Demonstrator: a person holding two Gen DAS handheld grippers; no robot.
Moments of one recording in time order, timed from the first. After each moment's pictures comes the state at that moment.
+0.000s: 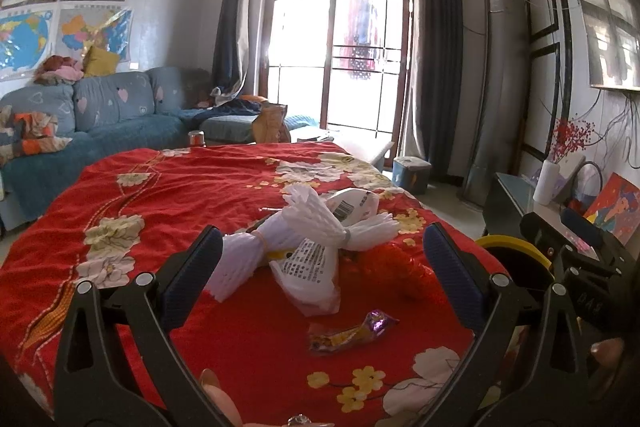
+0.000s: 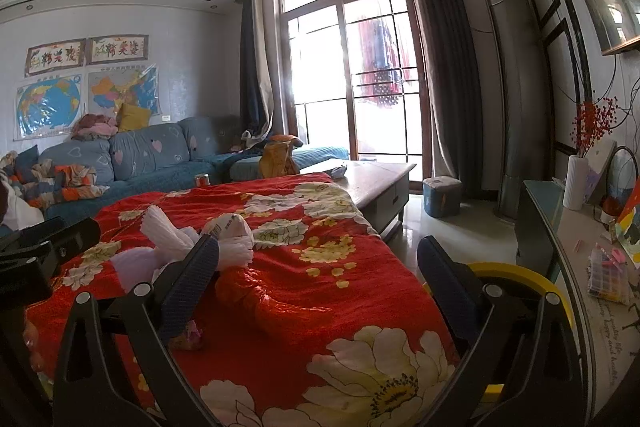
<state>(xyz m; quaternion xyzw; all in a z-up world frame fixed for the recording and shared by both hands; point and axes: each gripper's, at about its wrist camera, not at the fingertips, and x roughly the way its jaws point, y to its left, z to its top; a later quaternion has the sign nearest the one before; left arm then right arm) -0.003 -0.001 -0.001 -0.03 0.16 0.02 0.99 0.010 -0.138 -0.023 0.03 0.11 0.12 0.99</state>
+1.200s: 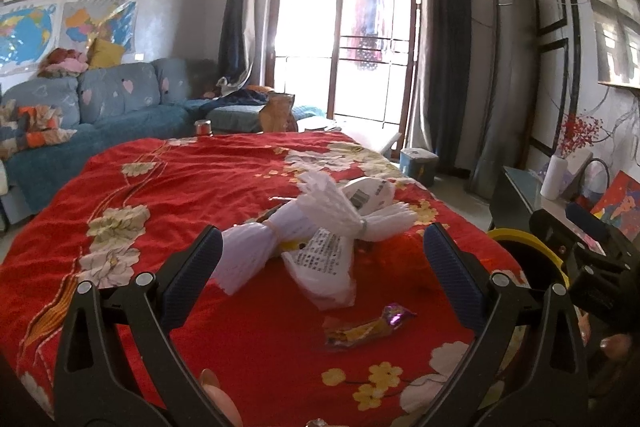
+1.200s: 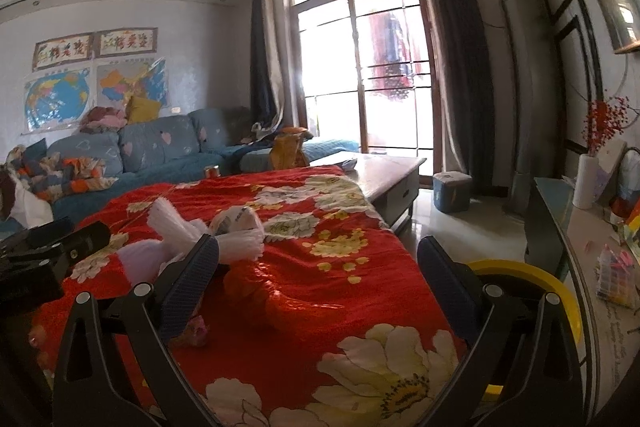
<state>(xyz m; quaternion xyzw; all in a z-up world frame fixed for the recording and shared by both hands) 0.003 0.016 -0.012 -0.04 0.18 0.03 0.98 0.014 -0.112 -0.046 0.01 0.12 0.15 0.98</state>
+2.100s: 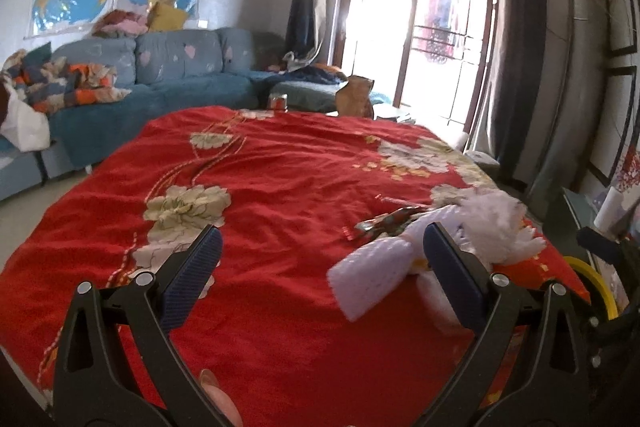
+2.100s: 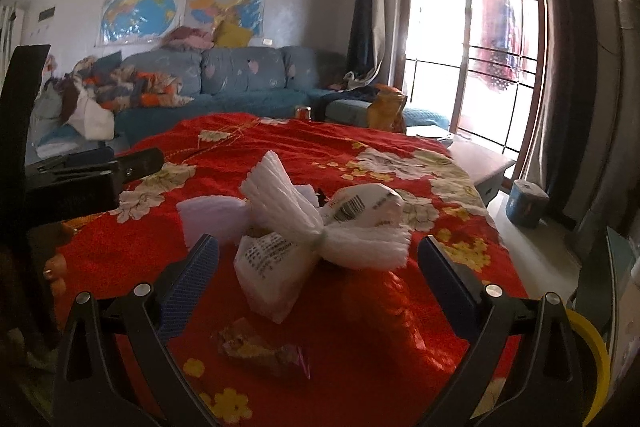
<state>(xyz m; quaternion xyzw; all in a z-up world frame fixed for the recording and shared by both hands) 0.041 0.119 -0.026 -0.09 0.21 0.14 0.96 0.066 -0.007 -0.032 -0.11 0.19 0.29 0.93</state>
